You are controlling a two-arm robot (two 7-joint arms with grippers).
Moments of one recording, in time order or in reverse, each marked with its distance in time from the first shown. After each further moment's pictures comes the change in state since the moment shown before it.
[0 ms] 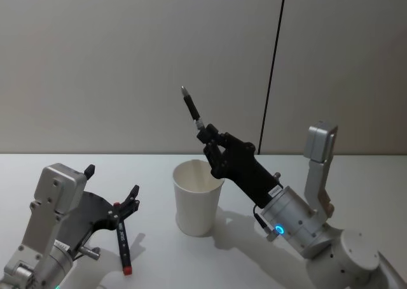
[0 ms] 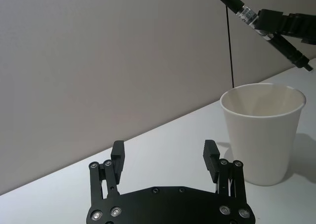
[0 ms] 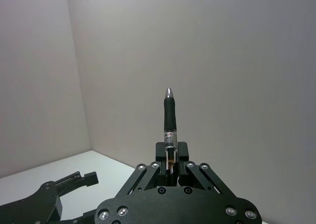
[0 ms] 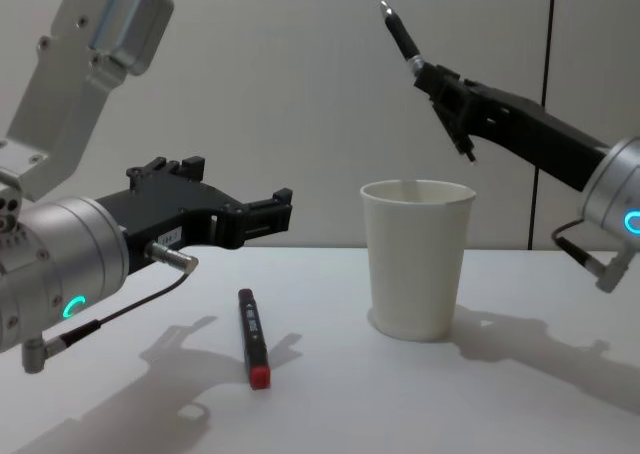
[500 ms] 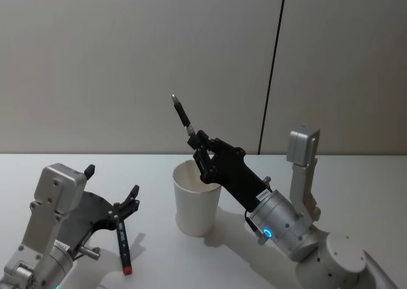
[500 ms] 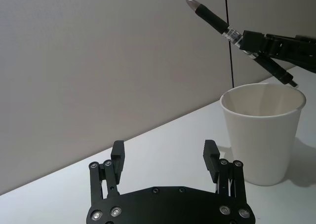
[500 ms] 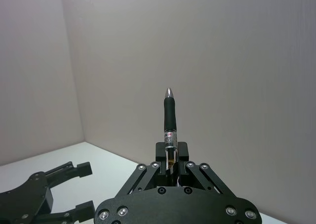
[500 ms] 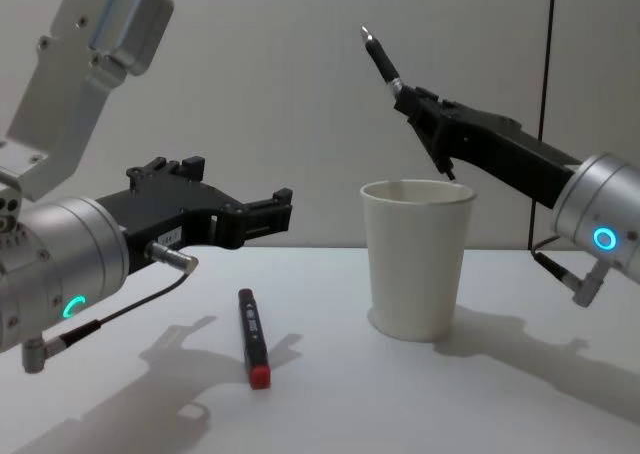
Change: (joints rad) left arm 0.000 0.000 0.000 0.000 0.000 0.000 0.000; right arm 0.015 -0.014 -0.036 0.039 -0.046 -0.025 -0.054
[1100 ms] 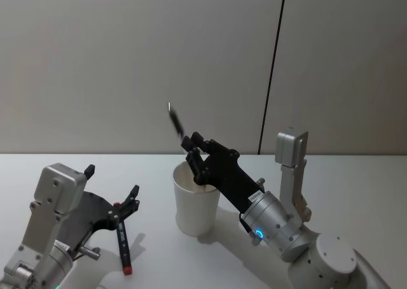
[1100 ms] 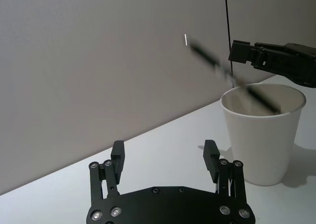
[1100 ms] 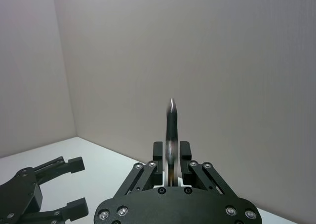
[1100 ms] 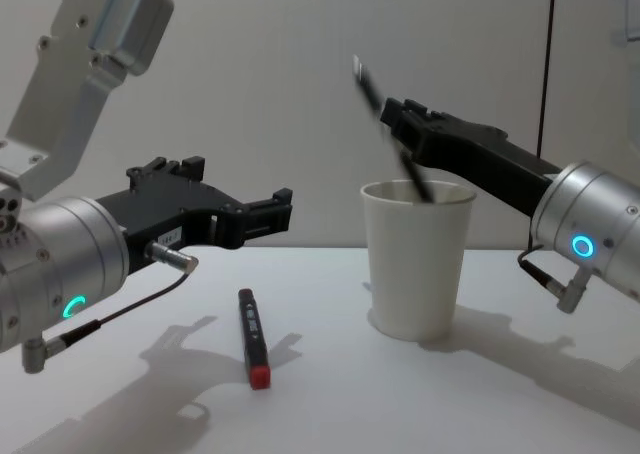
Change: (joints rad) left arm 0.000 0.000 0.000 0.000 0.000 0.000 0.000; right arm 0.015 -0.012 -0.026 0.029 -0.035 -0.015 -0.053
